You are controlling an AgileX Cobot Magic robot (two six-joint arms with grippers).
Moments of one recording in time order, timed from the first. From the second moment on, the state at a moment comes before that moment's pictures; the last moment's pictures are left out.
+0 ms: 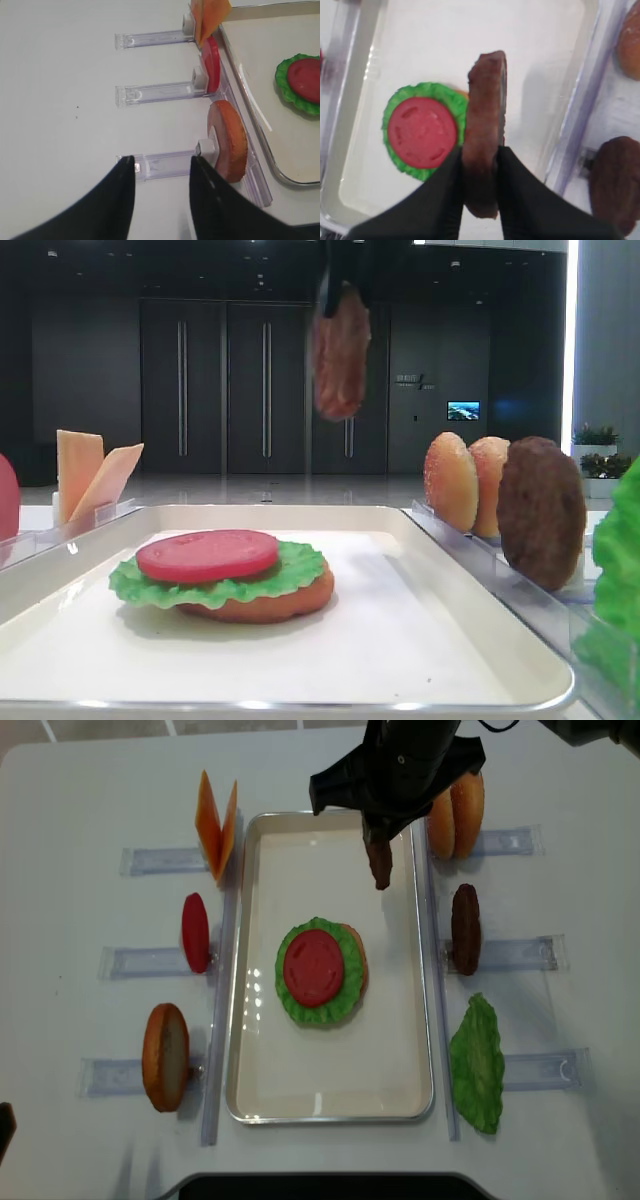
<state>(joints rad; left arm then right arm) -0.11 -0.01 -0.47 0.08 1.11 -0.02 0.69 1.85 -1.73 0.08 1.22 0.32</state>
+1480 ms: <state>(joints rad) -0.11 -0.01 -0.47 0.08 1.11 -0.02 0.57 1.92 -1.22 1.14 0.81 -0.61</state>
